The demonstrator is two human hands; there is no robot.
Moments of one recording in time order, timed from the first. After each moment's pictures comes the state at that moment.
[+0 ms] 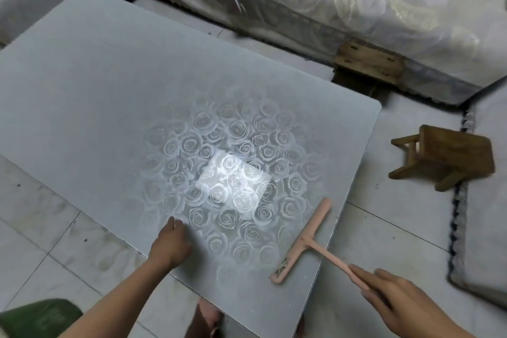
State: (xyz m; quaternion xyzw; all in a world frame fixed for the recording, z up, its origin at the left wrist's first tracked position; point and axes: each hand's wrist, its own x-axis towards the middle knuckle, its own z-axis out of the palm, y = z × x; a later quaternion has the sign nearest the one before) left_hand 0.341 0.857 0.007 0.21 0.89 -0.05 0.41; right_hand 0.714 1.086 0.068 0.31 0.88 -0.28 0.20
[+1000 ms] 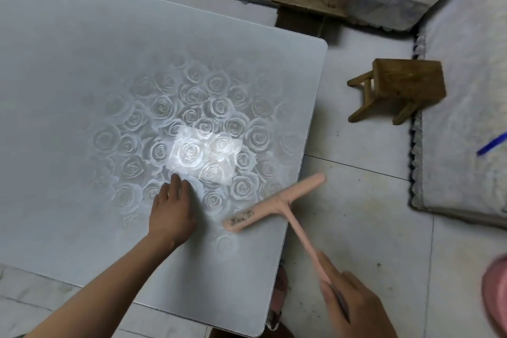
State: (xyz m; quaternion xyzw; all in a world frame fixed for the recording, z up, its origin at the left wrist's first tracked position) left_hand 0.389 0.971 -0.036 0.46 0.83 -0.15 0.28; right_hand 0.710 1.015 0.060 0.52 0.75 -0.39 0.06
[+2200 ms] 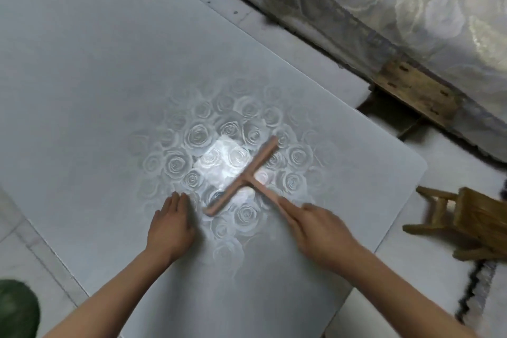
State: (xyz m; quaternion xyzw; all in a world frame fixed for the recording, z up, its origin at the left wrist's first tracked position) left_hand 0.284 0.976 -0.032 0.23 0.92 -0.02 0.33; right_hand 0.446 1.210 0.028 0.16 0.94 -0.23 0.22
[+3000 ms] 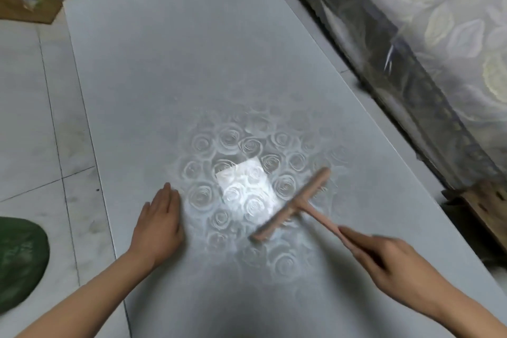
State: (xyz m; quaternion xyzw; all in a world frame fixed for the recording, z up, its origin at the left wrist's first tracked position) left_hand 0.186 0.853 -0.041 0.10 0.97 0.03 0.22; right_hand 0.306 1.231 0.054 0.00 0.95 -0.20 0.24
